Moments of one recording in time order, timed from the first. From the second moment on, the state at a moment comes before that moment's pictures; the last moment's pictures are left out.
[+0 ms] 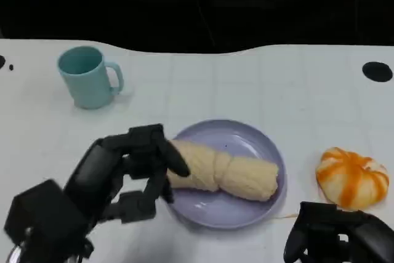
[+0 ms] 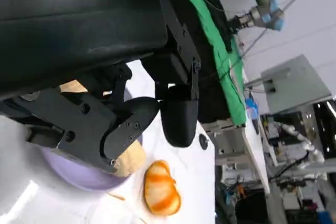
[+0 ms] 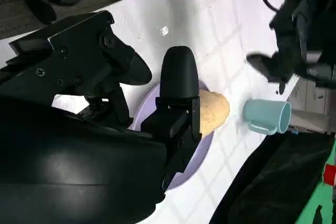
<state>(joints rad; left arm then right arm) 0.11 0.14 -0.07 -0.32 -0.09 -0.02 -0.30 0.43 -0.30 0.11 -0.72 0.08 0.36 0.31</state>
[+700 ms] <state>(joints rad) 0.41 0.11 0.03 -0.66 -0.49 0.45 -0.23 0.43 -0.30 0.09 -0.72 0.09 0.37 0.31</state>
